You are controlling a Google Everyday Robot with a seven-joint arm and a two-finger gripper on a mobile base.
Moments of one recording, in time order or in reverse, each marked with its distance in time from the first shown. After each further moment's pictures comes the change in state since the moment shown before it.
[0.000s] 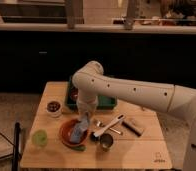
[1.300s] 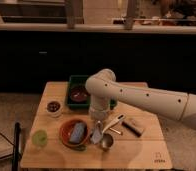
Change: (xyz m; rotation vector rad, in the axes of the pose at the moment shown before) arm -0.050 0.061 0.021 -0.050 -0.179 0.064
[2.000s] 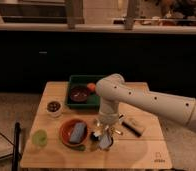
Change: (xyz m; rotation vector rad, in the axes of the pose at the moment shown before) arm -0.018 0.047 0.021 -0.041 -0.133 0.138
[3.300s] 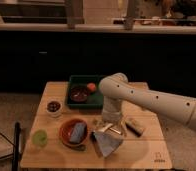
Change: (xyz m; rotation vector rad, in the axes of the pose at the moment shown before) arm 0.017 0.008 -0.004 -0.004 0.018 0.054
